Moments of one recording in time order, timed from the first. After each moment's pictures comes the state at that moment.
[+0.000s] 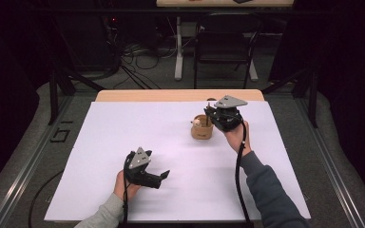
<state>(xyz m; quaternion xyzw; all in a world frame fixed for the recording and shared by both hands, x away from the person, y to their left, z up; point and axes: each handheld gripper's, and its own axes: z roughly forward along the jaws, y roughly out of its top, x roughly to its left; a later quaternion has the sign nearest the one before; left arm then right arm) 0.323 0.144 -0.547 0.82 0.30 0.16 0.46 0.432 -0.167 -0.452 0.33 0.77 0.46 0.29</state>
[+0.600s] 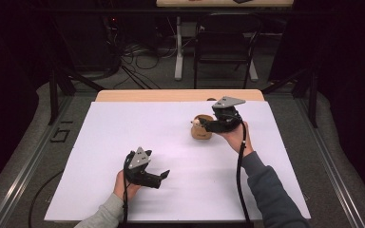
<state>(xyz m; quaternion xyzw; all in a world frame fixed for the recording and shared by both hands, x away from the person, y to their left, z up) 0.323 0.144 -0.546 0.82 0.30 0.17 0.46 0.433 -0.168 -0.453 0.34 0.79 0.45 0.25</state>
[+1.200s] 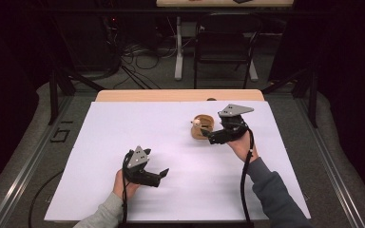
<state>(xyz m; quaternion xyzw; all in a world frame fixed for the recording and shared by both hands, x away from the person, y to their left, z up) 0.325 0.147 -0.543 0.81 0.30 0.17 0.47 0.405 -0.182 -0.458 0.32 0.79 0.47 0.22</state>
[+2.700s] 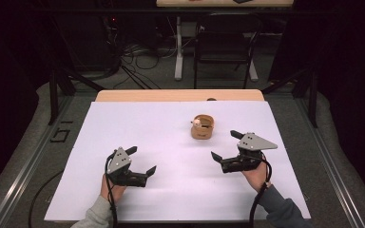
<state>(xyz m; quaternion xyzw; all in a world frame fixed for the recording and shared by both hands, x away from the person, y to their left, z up) 0.309 0.186 -0.533 0.78 0.30 0.21 0.51 0.323 -0.214 -0.483 0.29 0.75 0.54 0.26</state>
